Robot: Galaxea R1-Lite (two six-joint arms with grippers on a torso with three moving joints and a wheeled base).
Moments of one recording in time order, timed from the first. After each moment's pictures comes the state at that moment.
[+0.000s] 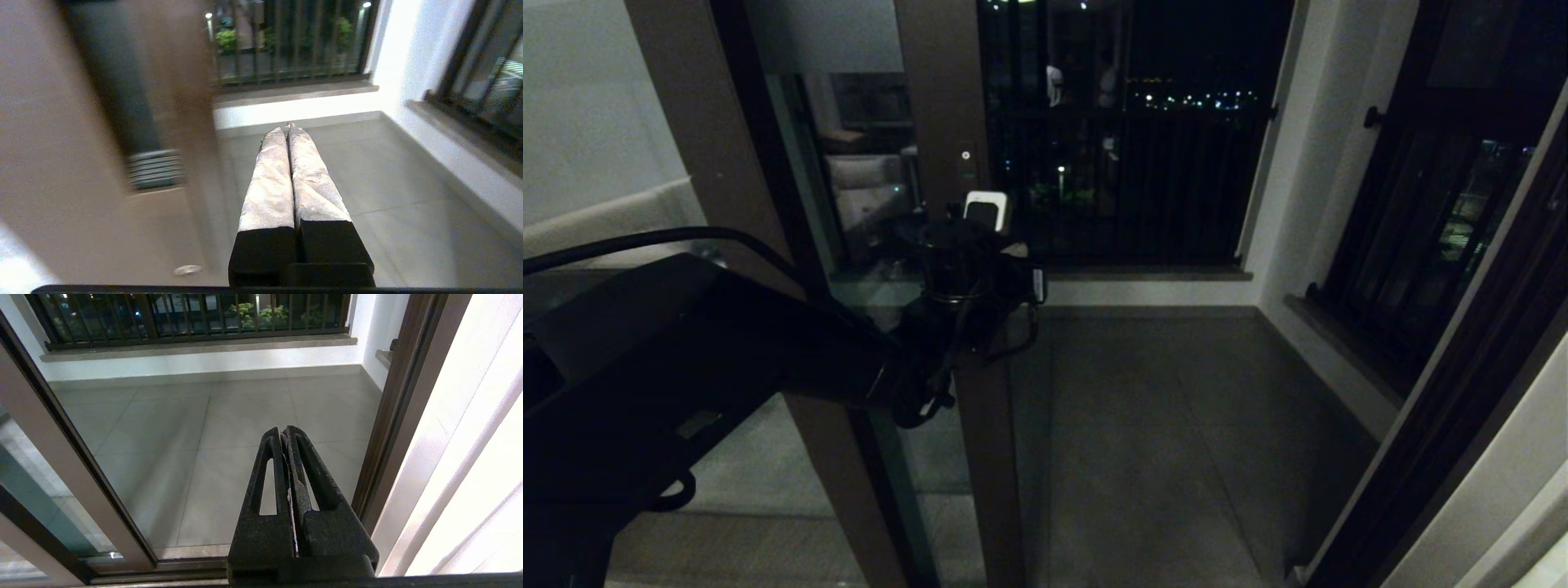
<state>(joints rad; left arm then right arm) -0.55 2.16 -1.33 -0.93 0.33 0.01 0.00 0.00 0.00 0.00 -0.01 0.01</state>
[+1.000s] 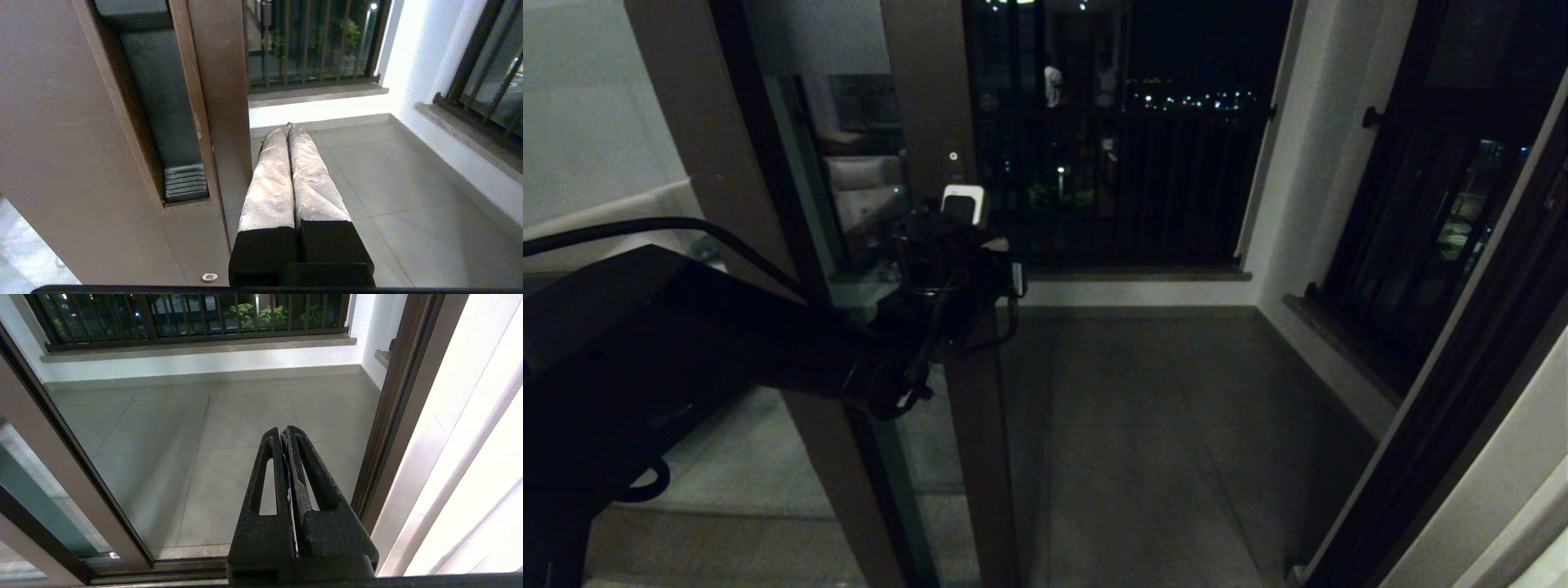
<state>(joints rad) -0.48 2.14 -1.31 -0.93 0.33 0.02 0.00 0.00 0.00 0.00 -0.01 0.01</state>
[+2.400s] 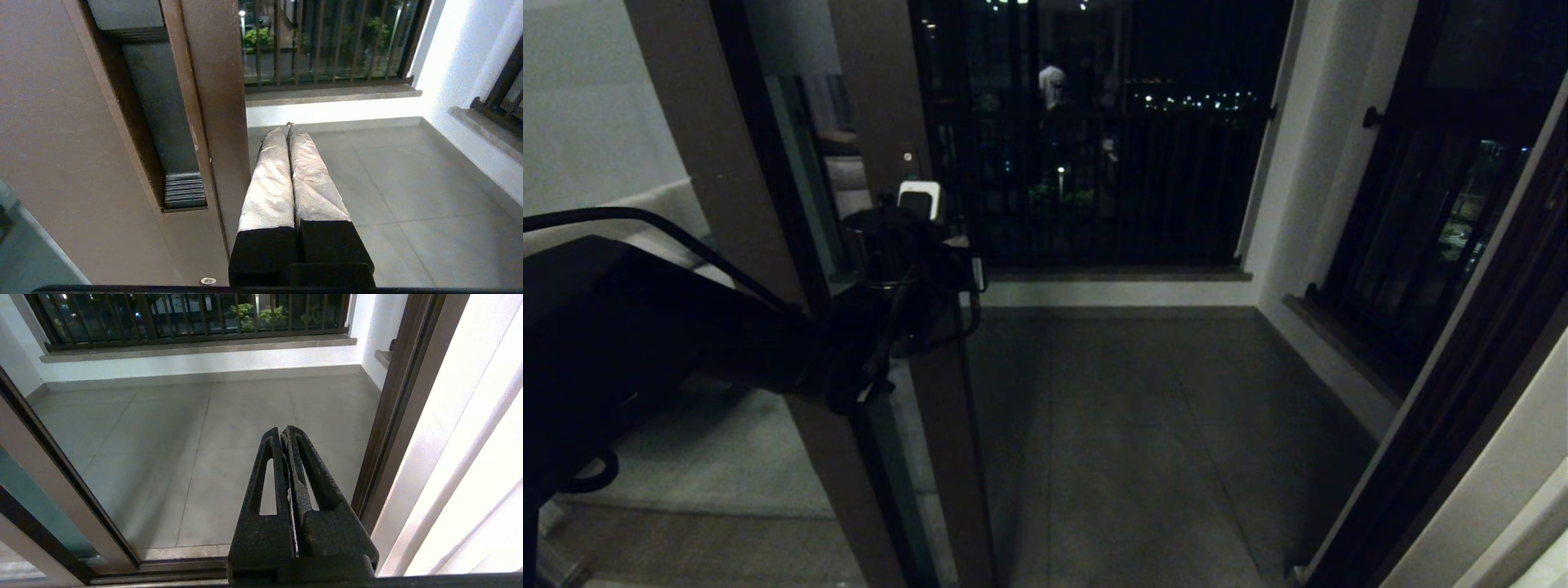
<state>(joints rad) -0.40 2.08 -1.23 -0.93 0.32 0.01 0.00 0.00 0.00 0.00 -0.01 0.01</state>
